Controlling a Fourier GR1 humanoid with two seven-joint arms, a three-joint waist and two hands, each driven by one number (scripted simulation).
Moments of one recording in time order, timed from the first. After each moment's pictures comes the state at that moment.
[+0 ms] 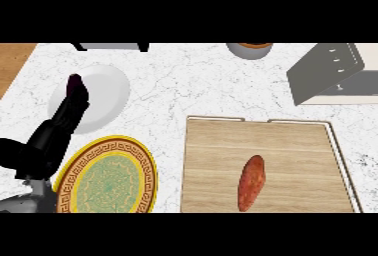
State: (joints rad) left arm -0.09 0.18 0.09 -1.70 0.00 -0.12 0.20; right arm -0.84 -0.59 -0.27 -1.29 0.84 -0.12 0.05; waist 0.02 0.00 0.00
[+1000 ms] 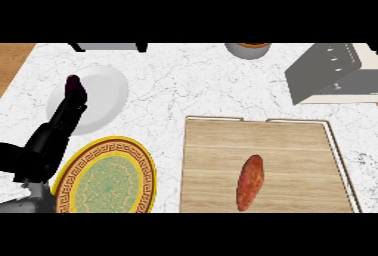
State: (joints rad) left arm -0.07 0.17 0.11 -1.69 0.00 -0.13 0.18; right arm -0.87 -0.68 -0.23 -0.88 0.87 -0.05 -0.16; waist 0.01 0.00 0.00
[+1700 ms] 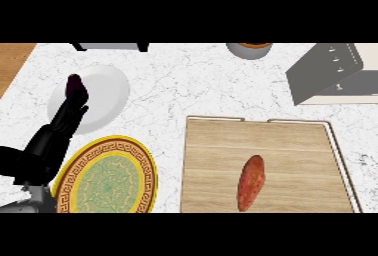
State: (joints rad) left arm -0.05 0.16 0.09 -1.73 -0.01 -0.12 0.19; right arm -0.88 -0.84 -0.18 -0.72 1.15 -0.10 0.04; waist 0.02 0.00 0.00
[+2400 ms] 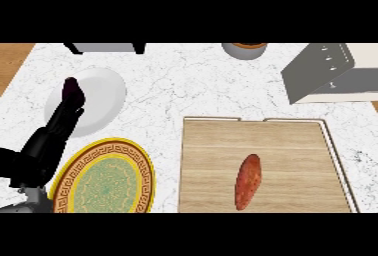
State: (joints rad) left arm -0.04 0.17 0.12 -1.71 0.00 -0.13 0.18; right arm -1.05 -0.84 -0.45 -0.84 0.86 -0.06 0.13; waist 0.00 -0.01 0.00
